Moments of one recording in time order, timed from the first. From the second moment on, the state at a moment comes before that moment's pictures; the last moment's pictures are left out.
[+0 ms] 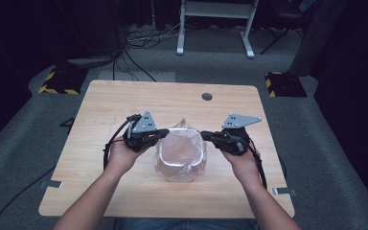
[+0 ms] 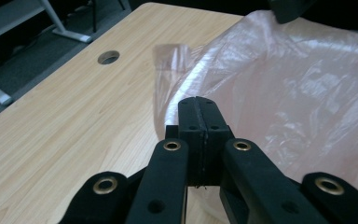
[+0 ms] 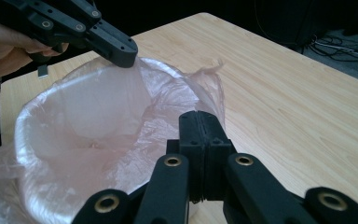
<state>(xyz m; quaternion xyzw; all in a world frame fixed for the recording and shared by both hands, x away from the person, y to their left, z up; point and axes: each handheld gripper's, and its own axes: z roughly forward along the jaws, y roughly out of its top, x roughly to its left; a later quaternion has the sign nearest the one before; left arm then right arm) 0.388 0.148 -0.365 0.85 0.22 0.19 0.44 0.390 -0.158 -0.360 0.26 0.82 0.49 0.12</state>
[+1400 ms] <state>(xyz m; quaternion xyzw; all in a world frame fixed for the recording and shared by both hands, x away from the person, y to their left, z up) 0.400 0.143 -0.384 0.84 0.26 0.13 0.45 0.407 -0.117 -0.375 0.30 0.86 0.40 0.14</state>
